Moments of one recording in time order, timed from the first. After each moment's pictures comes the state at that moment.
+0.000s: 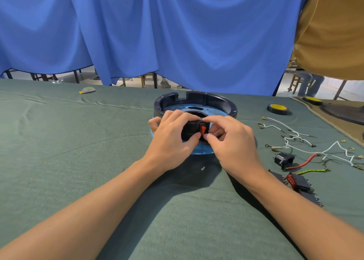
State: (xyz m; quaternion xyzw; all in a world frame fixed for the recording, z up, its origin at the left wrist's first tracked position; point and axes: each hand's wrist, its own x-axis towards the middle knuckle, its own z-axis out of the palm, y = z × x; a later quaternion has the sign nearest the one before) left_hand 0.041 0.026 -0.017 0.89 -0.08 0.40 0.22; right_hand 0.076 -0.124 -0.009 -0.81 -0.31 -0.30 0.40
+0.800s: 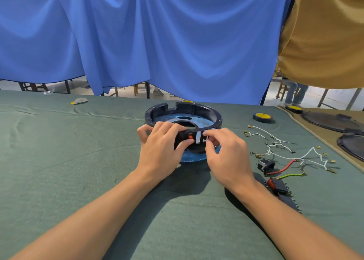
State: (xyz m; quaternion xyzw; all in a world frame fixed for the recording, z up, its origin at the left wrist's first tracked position) left_hand 0.041 0.019 -0.017 0.89 -0.03 0.44 0.14; right_hand 0.068 -0.141 -0.011 -0.82 -0.27 -0.35 0.36
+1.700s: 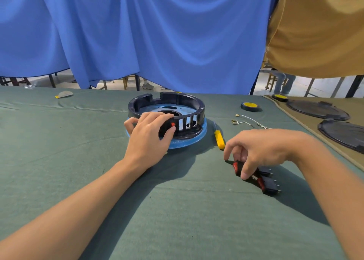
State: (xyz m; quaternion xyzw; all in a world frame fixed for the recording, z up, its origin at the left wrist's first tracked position) left_hand 0.041 0.023 -0.019 0.89 -0.04 0.42 0.17; right_hand 0.073 -0.227 0.056 -0.94 -0.29 0.18 0.02
